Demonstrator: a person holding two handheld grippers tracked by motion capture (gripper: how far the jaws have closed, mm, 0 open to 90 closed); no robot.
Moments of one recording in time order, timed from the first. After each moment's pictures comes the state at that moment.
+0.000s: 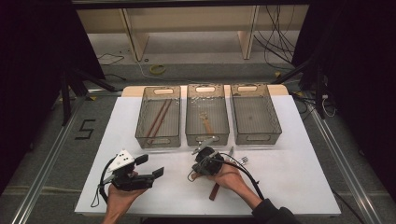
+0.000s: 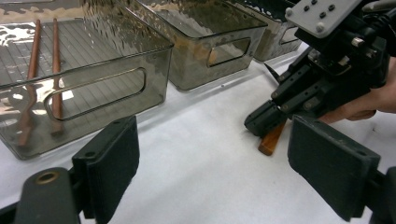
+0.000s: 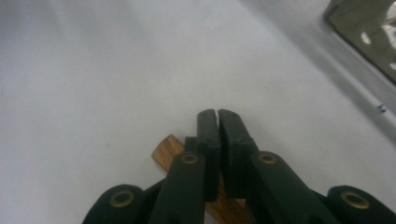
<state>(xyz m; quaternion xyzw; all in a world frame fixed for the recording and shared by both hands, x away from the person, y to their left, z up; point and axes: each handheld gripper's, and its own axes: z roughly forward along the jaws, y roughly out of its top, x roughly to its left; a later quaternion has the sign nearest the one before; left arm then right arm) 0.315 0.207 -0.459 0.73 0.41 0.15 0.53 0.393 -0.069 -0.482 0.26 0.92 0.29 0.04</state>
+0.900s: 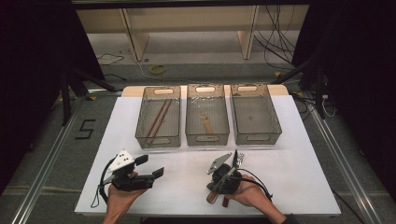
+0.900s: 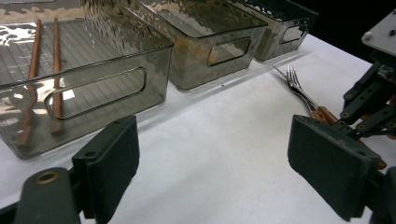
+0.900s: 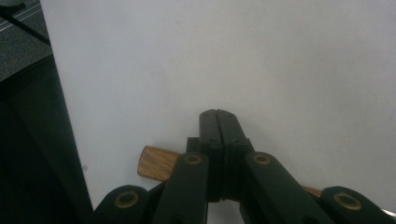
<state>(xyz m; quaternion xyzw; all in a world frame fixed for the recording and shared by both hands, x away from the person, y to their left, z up) 0.314 0.207 -0.459 0.73 0.41 0.15 0.53 0.341 -0.118 -0.476 0.22 0.94 0.25 0.00</state>
